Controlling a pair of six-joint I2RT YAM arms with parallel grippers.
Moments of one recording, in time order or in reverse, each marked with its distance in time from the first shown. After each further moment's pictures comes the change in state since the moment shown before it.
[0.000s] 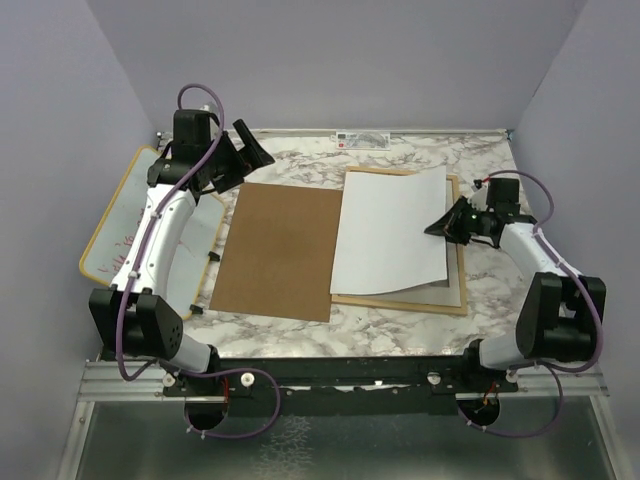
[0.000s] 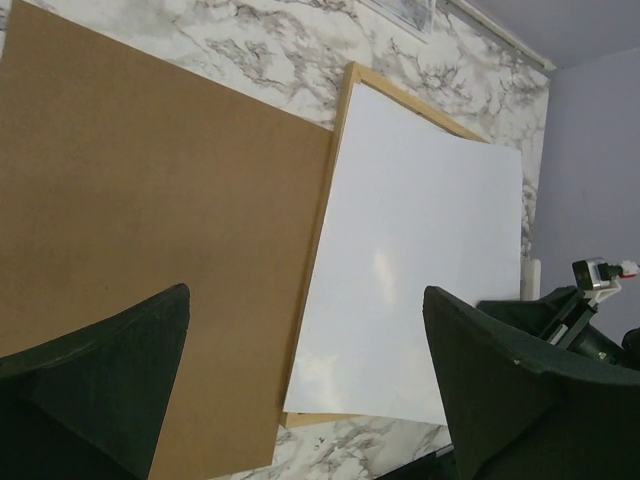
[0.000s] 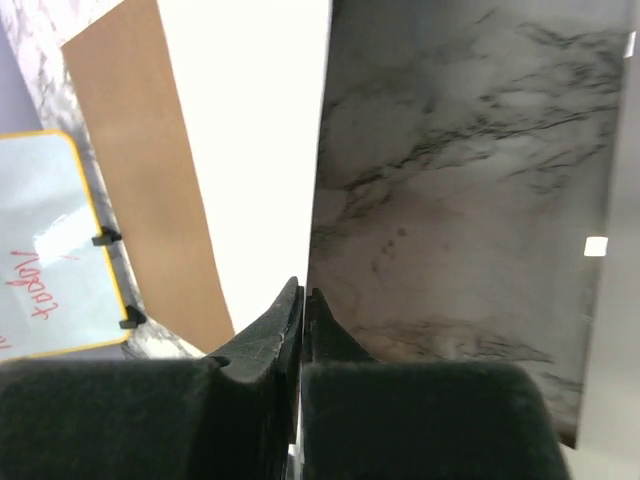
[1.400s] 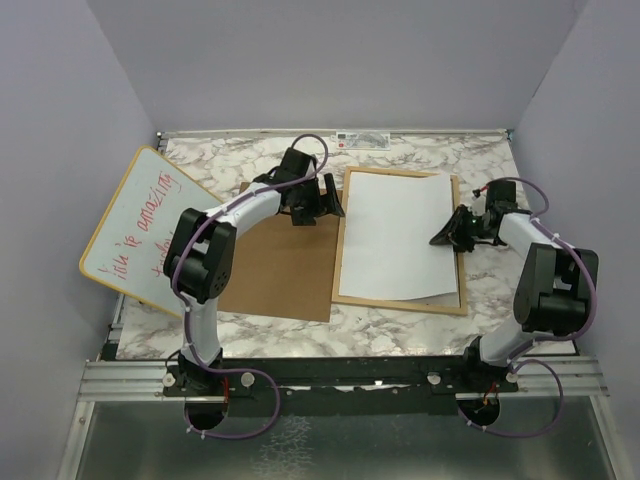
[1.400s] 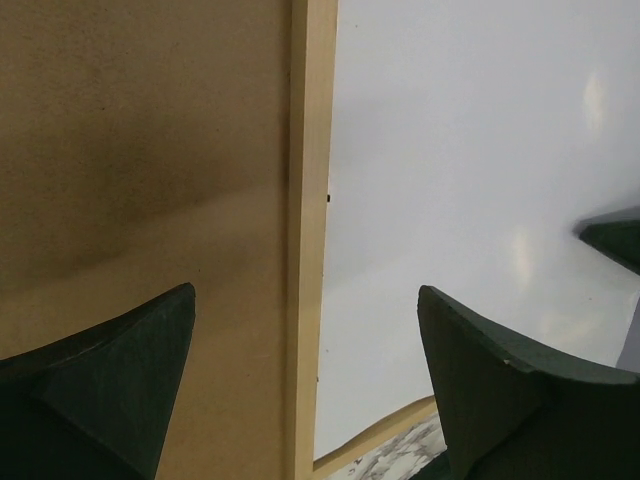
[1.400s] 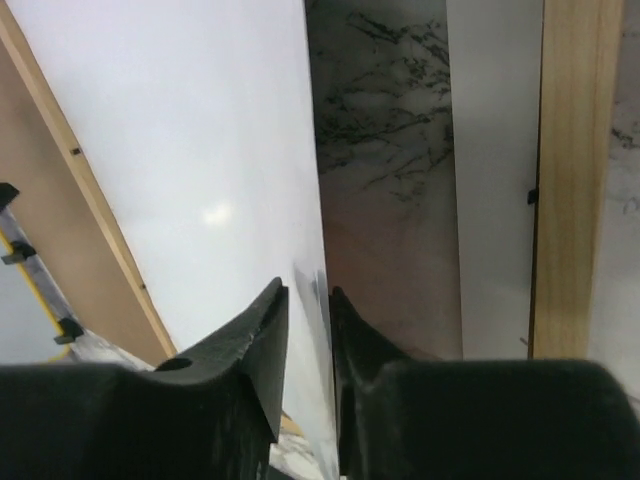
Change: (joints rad) left arm -0.338 0.472 -0.066 0.265 0.026 0.011; right arm -0.081 0.181 0.048 -0.089 0.071 -0.135
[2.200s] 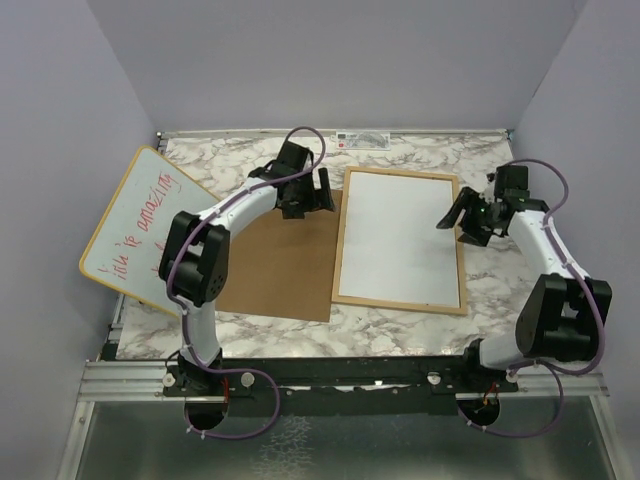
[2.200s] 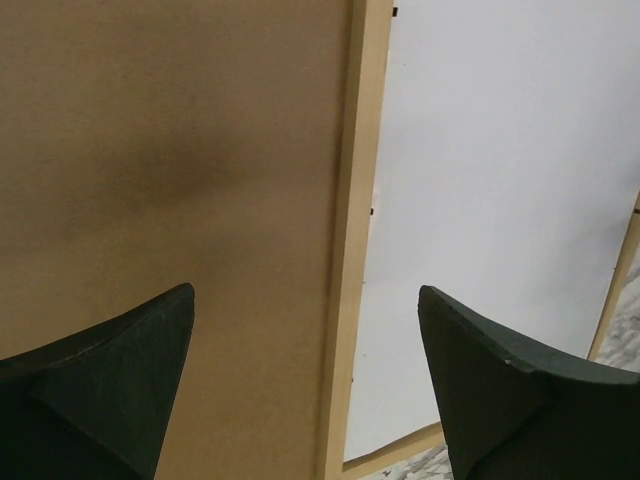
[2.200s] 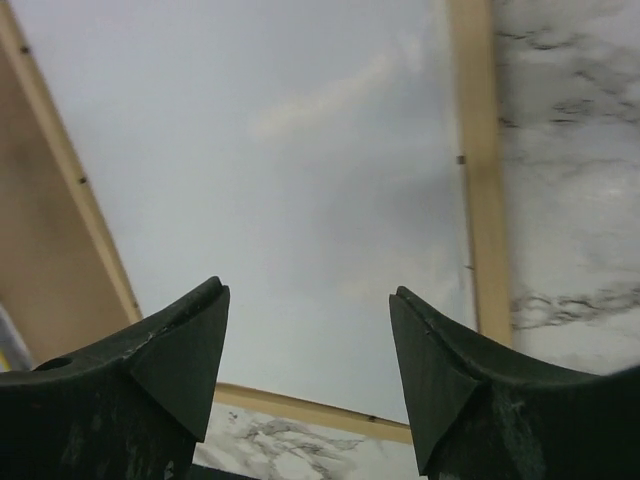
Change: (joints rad) left arm -0.002 0.006 0.061 -0.092 -0.115 0.047; right arm 0.011 -0.151 0.126 -0.206 0.250 -0.027
